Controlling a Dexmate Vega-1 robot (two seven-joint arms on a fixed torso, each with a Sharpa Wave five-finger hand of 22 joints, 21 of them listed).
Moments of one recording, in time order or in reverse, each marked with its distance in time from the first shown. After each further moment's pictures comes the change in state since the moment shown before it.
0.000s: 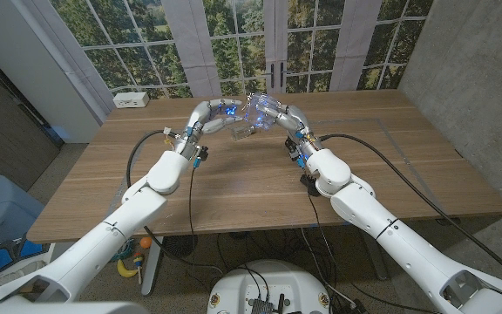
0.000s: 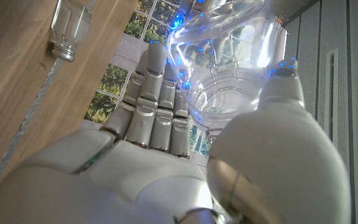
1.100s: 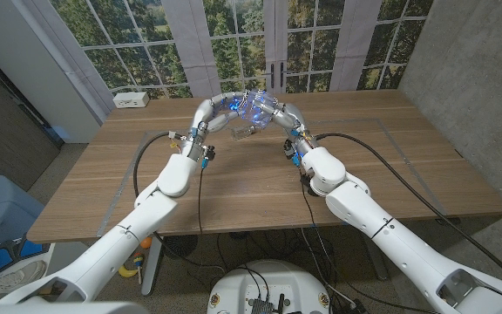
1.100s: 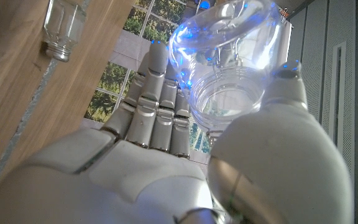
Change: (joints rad) left arm -0.001 -0.070 0.022 0.037 0.022 -0.106 0.029; left_hand -0.071 0.102 -0.028 0.026 -0.014 -0.201 0.018 0.001 0.030 -0.057 0.000 0.075 0.164 -0.005 0.005 -0.032 0.063 -0.040 -0.004 0.046 -0.058; right arm 0.010 0.015 -0.032 -0.030 -0.028 -0.064 -0.067; right_hand 0.000 0.000 0.000 0.000 0.000 0.019 -0.019 0.000 0.000 0.029 -0.014 -0.012 0.010 0.025 -0.025 -0.007 0.009 -0.013 -0.002 0.029 -0.018
